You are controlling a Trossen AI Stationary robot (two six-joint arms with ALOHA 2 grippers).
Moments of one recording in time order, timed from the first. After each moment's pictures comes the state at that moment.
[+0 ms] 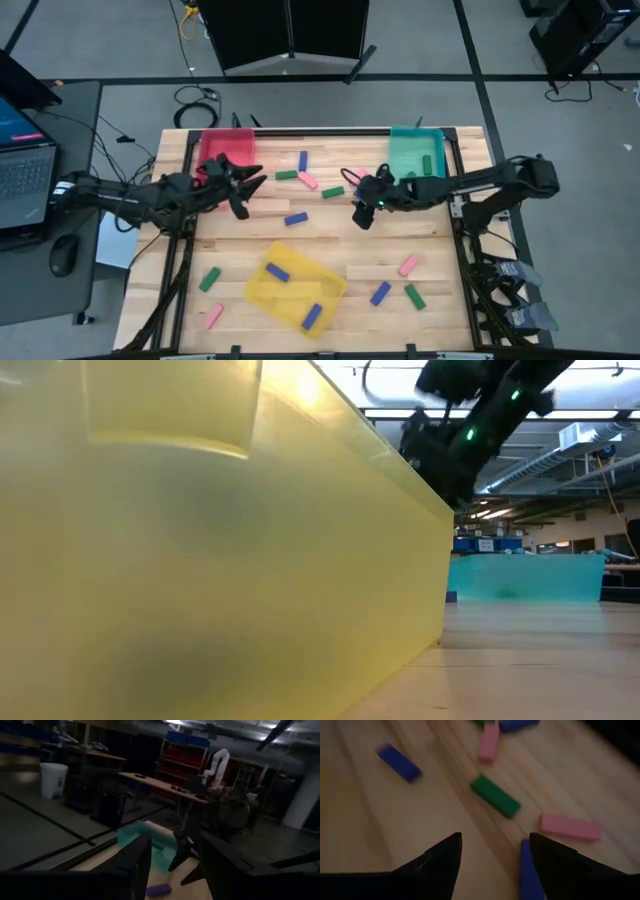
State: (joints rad) left arm -0.11 0.69 0.49 0.32 -0.54 -0.23; right arm -0.05 1.41 0.80 -0.27 0.34 0.41
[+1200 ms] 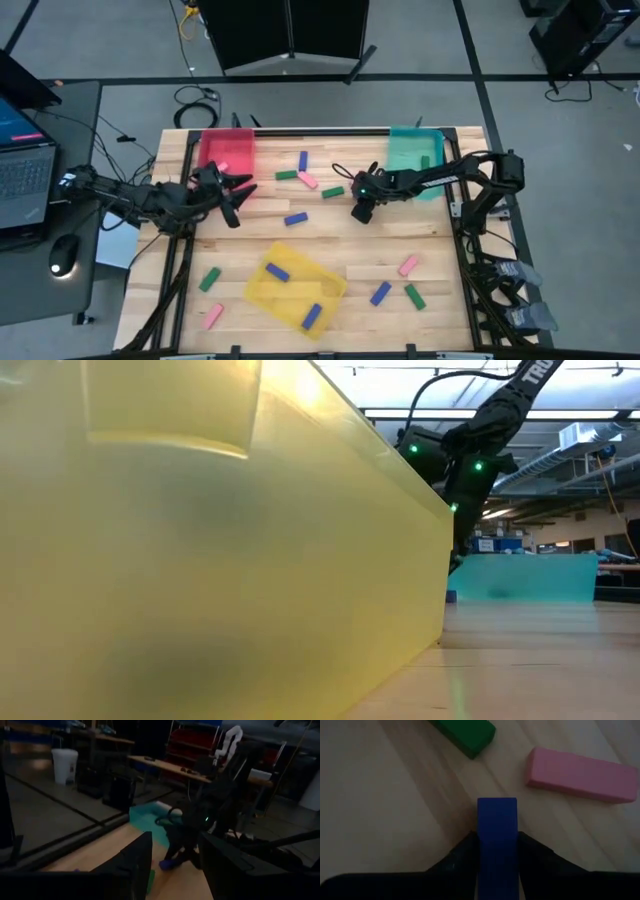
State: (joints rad) left arm -0.27 0.58 0.49 0.06 -0.73 -0.28; right arm -0.22 1.67 0.80 -0.26 0.18 0.29
